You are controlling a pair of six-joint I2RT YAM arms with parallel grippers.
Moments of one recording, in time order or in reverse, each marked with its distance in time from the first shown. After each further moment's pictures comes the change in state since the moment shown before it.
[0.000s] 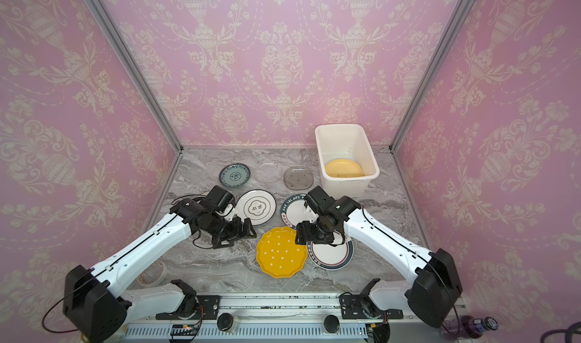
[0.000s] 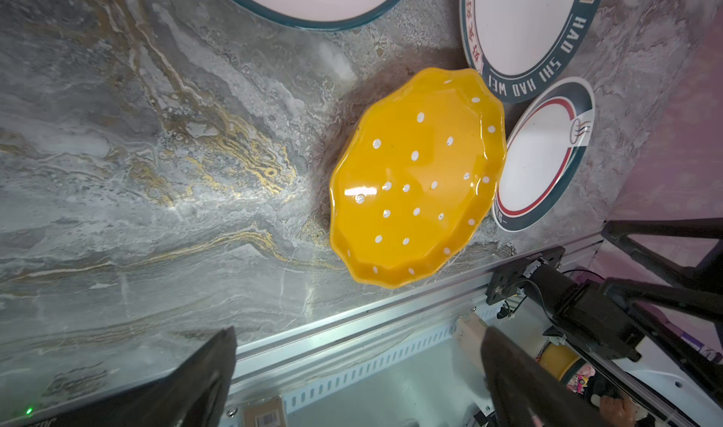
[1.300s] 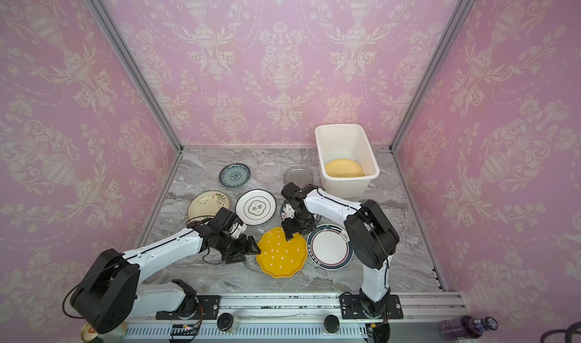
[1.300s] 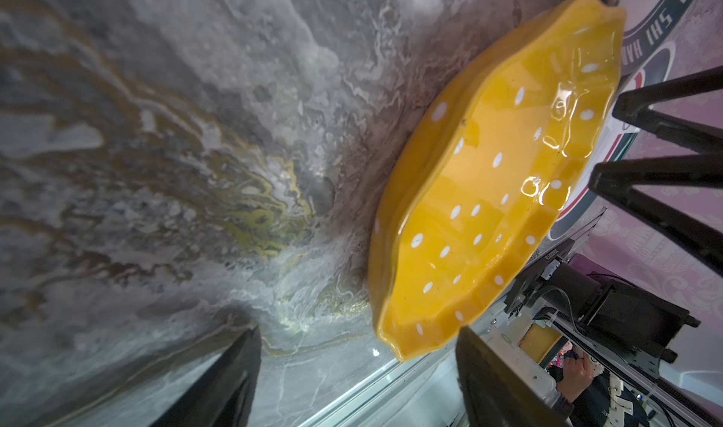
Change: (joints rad) left arm 0.002 0.073 -0.378 0.472 0.138 -0.029; right arm 0.007 0.525 0.235 0.029 0.078 -0.282
